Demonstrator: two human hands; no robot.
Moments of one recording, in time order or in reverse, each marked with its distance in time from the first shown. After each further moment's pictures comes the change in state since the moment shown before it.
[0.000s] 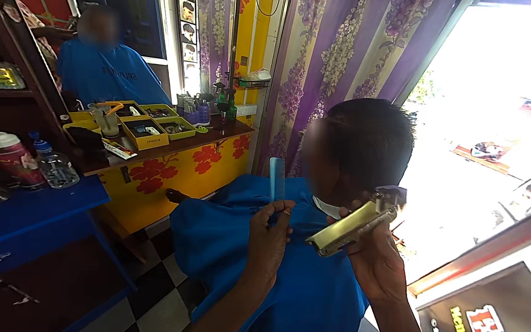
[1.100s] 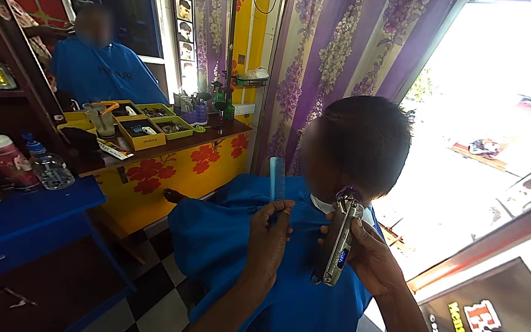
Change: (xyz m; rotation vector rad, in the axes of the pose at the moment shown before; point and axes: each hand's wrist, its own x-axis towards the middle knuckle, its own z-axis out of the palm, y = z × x) left_hand 0.002 -0.002 0.005 0.017 -0.007 -0.023; right_hand 0.002 -0.013 -0.008 -0.138 0.158 0.366
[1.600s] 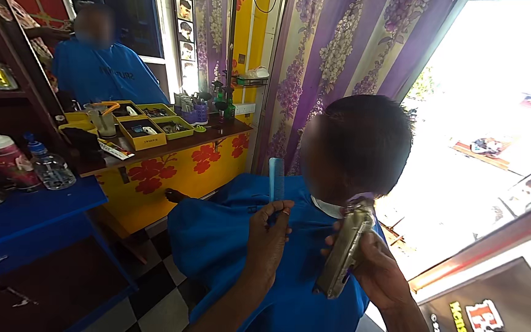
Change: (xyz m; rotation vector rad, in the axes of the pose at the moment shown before) left_hand 0.001 -0.002 -0.001 -0.004 0.006 0.004; right_hand -0.010 0.006 -0.016 0.049 -0.271 -0.062
